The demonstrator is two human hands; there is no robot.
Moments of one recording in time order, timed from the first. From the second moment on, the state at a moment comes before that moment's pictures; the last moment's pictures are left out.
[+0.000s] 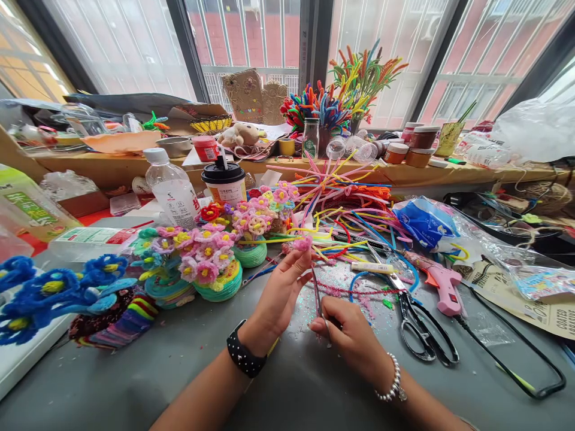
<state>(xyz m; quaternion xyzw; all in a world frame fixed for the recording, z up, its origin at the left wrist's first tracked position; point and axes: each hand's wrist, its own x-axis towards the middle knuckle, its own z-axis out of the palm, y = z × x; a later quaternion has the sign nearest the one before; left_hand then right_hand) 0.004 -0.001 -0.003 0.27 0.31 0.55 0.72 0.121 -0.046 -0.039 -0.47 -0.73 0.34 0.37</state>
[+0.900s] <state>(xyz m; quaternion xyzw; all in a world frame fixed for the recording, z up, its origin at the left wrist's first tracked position) 0.005 -0.002 -0.006 0.27 0.33 0.55 0.72 0.123 -0.044 -0.039 -0.47 -0.72 0.36 0.36</state>
